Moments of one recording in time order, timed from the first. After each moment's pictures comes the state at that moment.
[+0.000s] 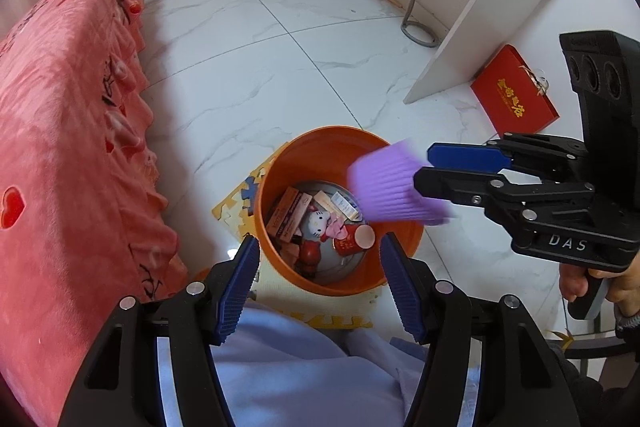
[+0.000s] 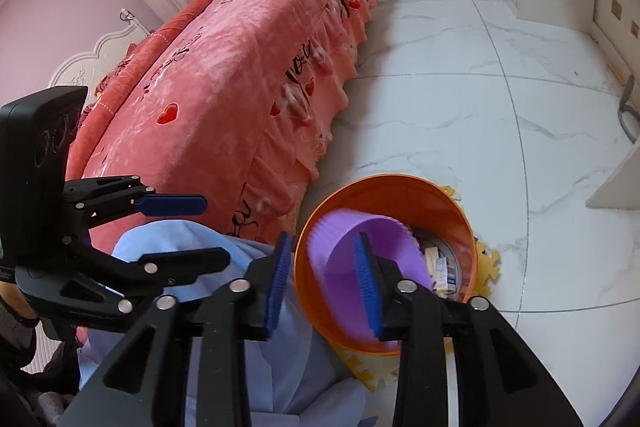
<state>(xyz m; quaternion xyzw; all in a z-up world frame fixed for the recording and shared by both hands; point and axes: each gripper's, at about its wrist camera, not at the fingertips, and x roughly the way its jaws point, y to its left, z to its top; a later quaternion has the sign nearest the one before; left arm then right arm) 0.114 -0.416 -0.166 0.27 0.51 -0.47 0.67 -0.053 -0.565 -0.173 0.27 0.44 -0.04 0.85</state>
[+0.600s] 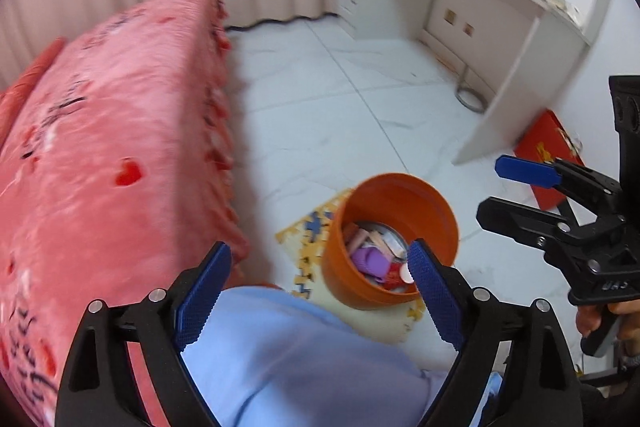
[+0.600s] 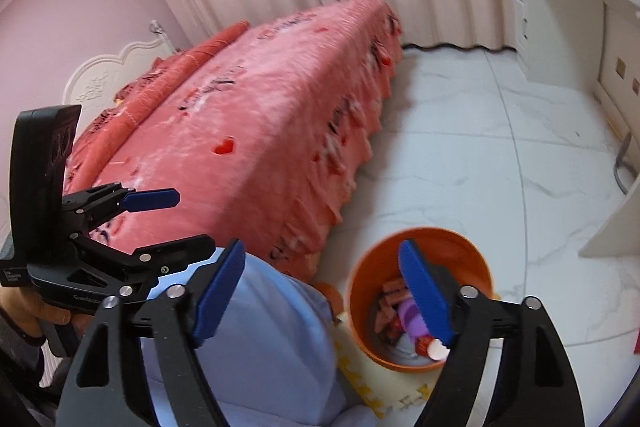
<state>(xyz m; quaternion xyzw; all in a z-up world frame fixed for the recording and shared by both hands) 0.110 -0.329 -0.090 0.21 0.43 -0.38 0.79 -0.060 -0.494 -0.086 0.21 0.37 -0.03 0.90</state>
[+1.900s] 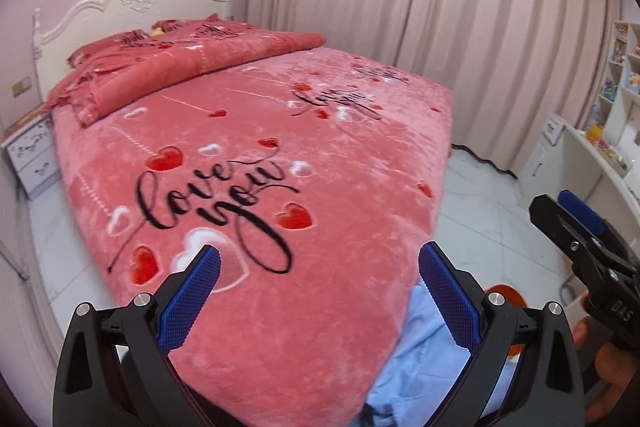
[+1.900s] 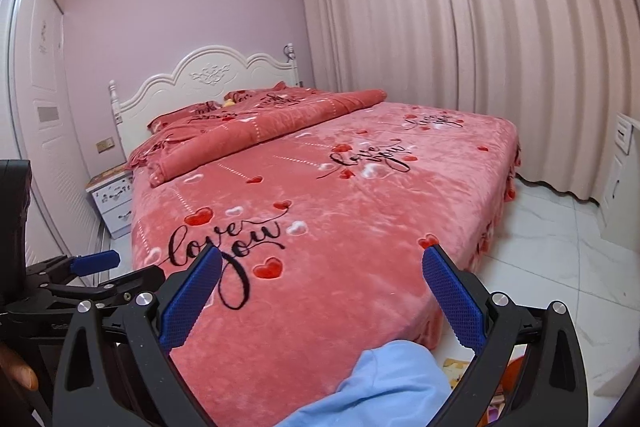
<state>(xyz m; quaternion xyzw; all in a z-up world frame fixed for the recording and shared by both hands) 0.048 -0.024 -0.010 -0.03 0.33 -0.07 0.94 -0.025 -0.207 0.040 0.05 0.22 0.11 0.97</state>
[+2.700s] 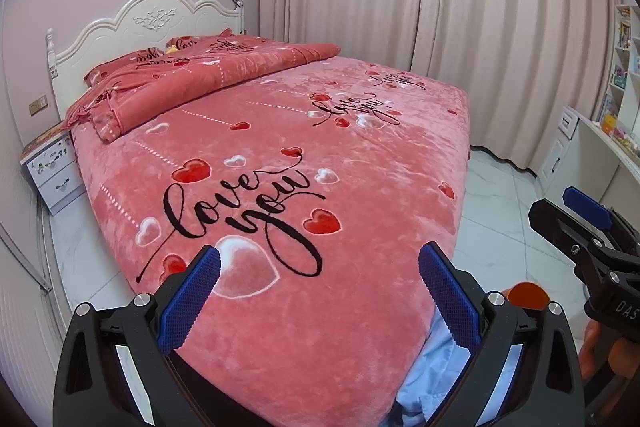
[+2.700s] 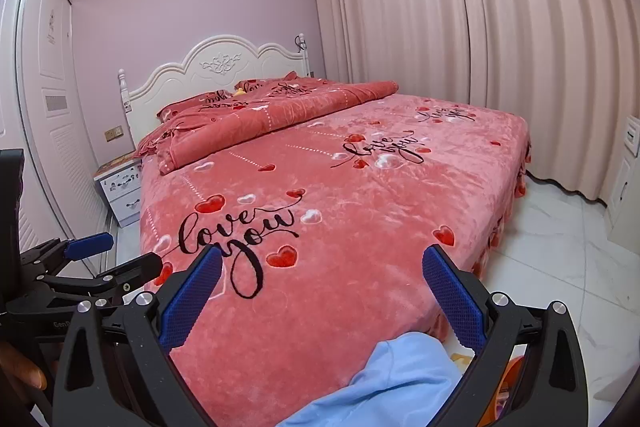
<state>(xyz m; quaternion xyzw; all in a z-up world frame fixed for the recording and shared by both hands) 0.035 -0.014 -0.009 0.00 0.31 -0.04 0.95 -0.023 -0.195 0.034 0.04 0.24 0.12 0.96</state>
